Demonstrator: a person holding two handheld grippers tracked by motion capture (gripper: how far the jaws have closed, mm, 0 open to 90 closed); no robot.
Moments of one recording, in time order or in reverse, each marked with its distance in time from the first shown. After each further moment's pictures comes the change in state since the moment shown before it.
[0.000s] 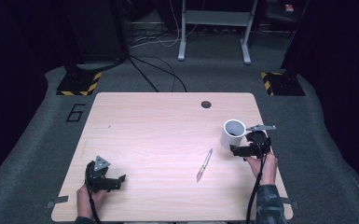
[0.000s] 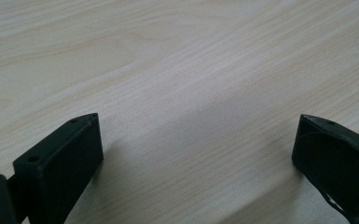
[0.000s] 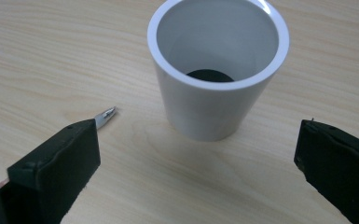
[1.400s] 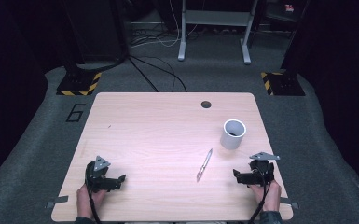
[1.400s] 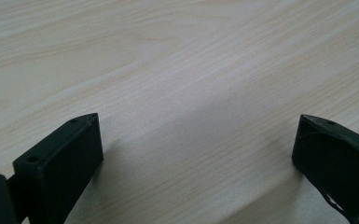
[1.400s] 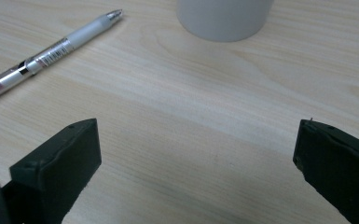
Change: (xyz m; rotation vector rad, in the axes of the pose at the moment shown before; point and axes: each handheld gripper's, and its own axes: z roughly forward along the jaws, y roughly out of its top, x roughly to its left) left arm 0.000 0.000 0.000 0.000 0.000 0.003; right arm 0.006 -0.089 -0.007 -0.001 0.012 -0.017
